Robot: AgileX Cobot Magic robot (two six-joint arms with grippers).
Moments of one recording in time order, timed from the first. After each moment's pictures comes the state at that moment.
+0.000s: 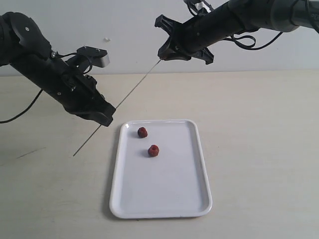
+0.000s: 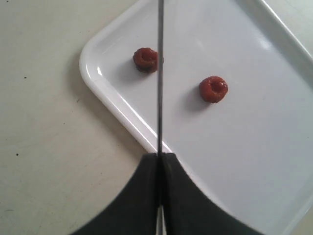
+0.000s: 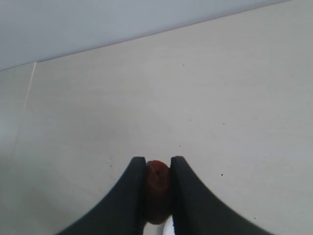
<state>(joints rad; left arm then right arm) -0.36 1.89 -1.31 -0.53 0.78 0.68 0.14 2.26 -1.92 0.85 0.74 -0.17</state>
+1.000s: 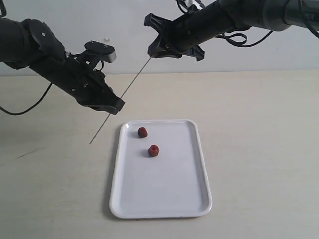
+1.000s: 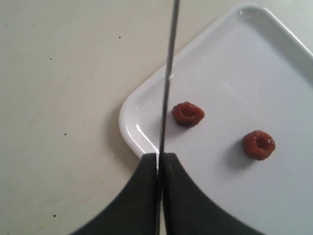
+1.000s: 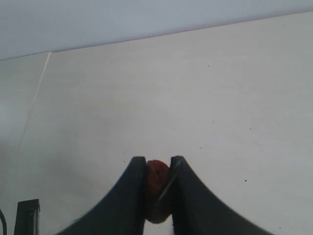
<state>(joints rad) -0.36 1.99 -1.39 -0.55 0.64 0.72 0.18 2.25 -1.93 0.86 0.73 -0.23</state>
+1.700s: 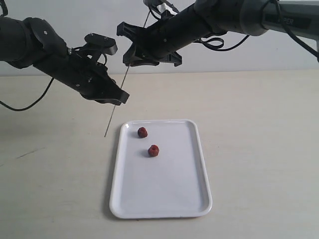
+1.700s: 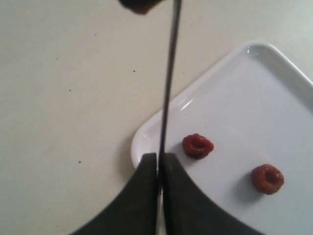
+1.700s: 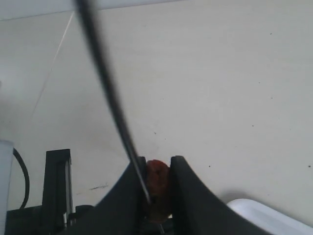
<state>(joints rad) -0.37 1.99 -1.40 -0.59 0.55 0.73 0.29 2.25 -1.93 0.86 0.74 -0.25</state>
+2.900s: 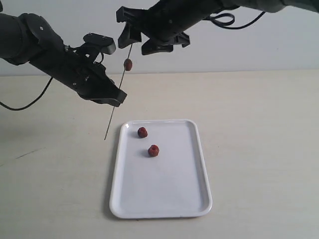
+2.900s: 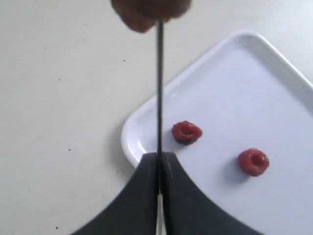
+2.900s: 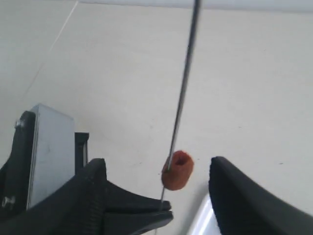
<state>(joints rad) -0.36 1.99 -1.41 -0.59 0.63 0.74 0.29 2.13 -1.93 0.67 0.79 -0.19</state>
